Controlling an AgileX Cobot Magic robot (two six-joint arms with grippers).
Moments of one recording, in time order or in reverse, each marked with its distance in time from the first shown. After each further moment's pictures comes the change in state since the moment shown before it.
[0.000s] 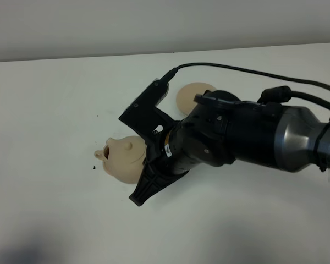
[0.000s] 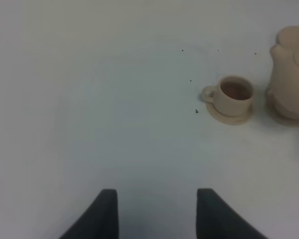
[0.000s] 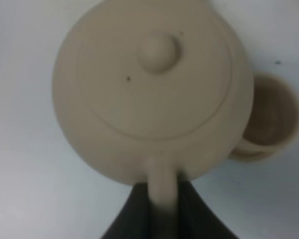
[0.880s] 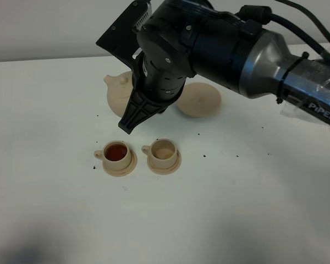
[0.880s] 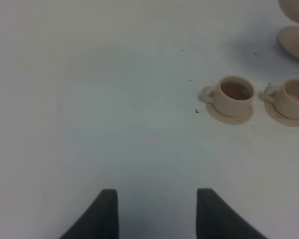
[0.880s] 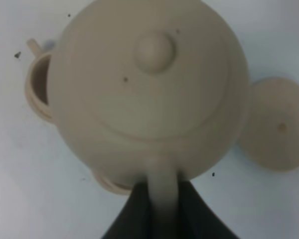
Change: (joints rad) left arm 0.000 0.000 0.000 0.000 0.000 0.000; right arm -0.064 0.150 -0.578 -0.147 0.474 -0.049
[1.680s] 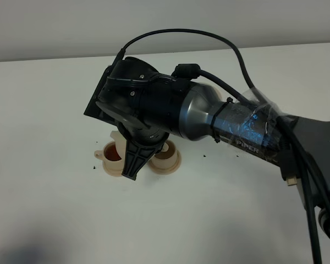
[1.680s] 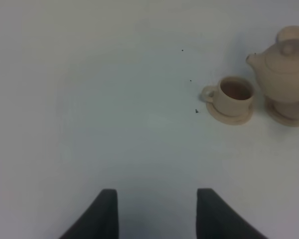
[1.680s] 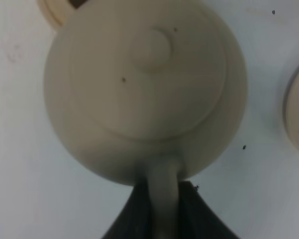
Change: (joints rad) left arm 0.000 0.000 0.000 0.000 0.000 0.000; right arm 0.099 0.183 -0.035 -0.127 0.121 -0.044
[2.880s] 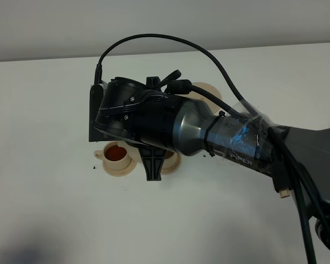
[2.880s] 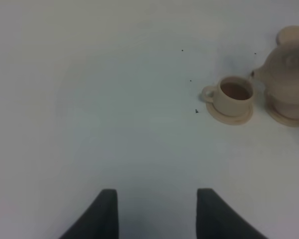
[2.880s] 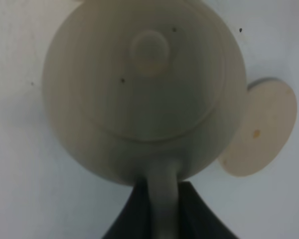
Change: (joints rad) left arm 0.000 0.000 0.000 0.000 0.000 0.000; right arm 0.041 0.010 0.058 -0.197 -0.020 -0.267
